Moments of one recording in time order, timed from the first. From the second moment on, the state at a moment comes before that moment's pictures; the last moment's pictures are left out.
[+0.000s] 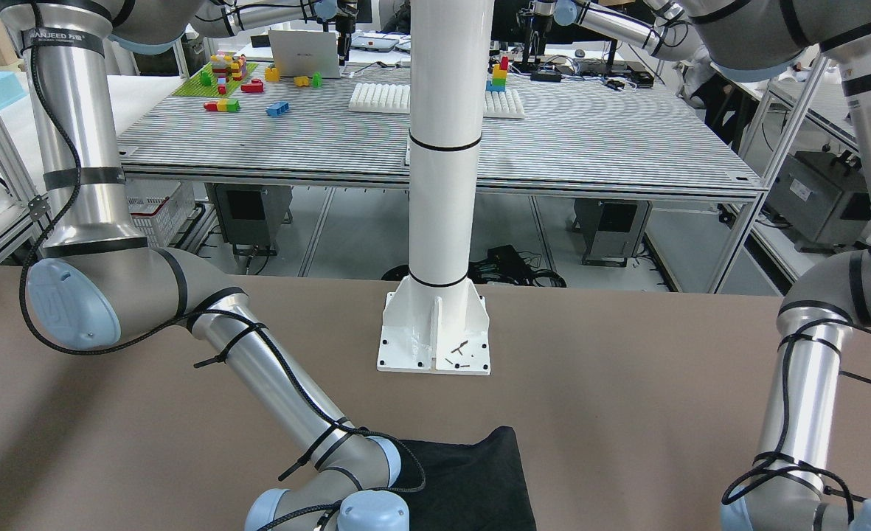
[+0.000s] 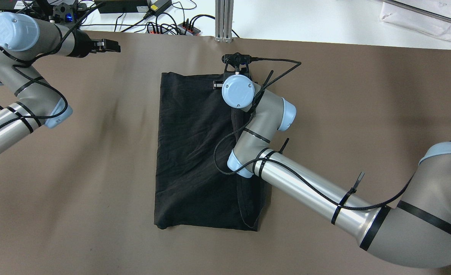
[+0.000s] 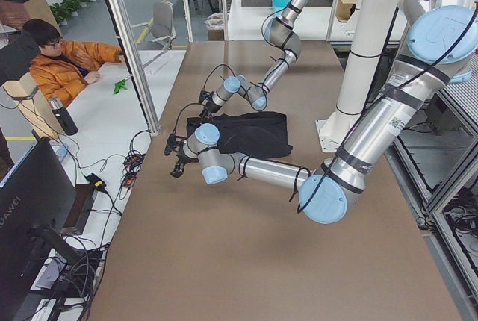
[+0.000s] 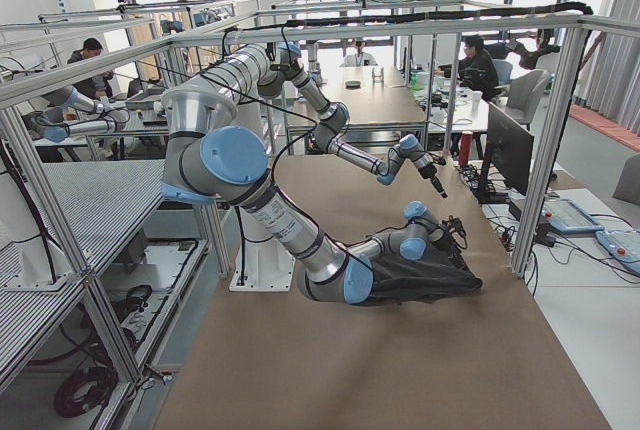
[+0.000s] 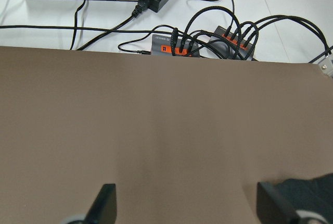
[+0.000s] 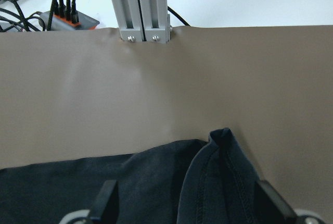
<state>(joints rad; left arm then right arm) -1.06 -2.20 -1.12 -2.55 -1.89 -1.01 0.68 -0.49 0.75 -0.84 1.38 1.10</state>
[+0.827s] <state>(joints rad) -1.06 -2.20 -1.12 -2.55 -1.88 -1.01 0.66 -0.48 0.72 -0.84 1.34 1.10</state>
